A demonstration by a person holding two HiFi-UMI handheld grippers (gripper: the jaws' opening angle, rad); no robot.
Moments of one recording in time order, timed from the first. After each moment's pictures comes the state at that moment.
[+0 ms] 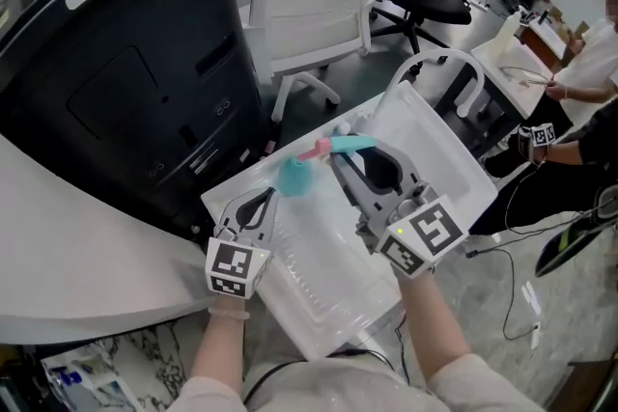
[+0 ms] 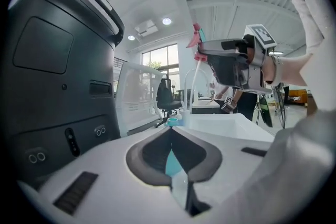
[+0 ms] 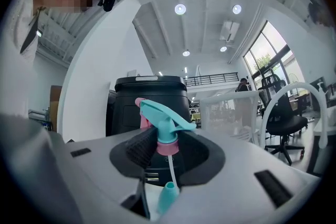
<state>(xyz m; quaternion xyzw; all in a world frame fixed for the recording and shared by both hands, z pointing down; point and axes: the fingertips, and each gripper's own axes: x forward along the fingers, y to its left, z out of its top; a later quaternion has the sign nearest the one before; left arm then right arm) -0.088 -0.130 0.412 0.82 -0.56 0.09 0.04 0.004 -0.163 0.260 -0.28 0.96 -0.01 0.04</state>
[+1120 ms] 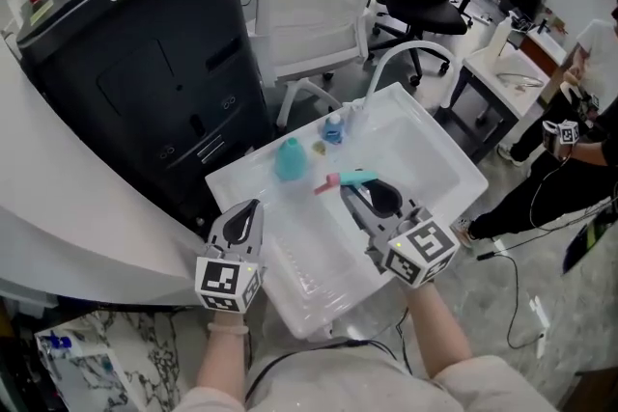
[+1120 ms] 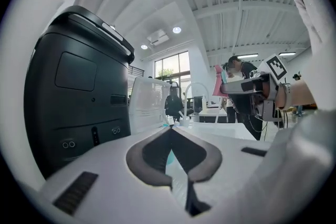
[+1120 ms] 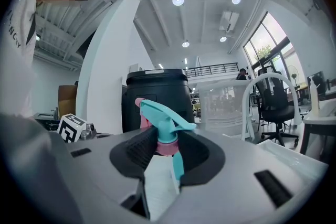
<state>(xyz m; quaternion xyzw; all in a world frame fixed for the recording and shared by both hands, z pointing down) -0.077 -0.037 0.379 0.78 -0.62 0.05 0.03 0.070 -0.088 0.310 -0.27 0.96 -0.04 -0.01</state>
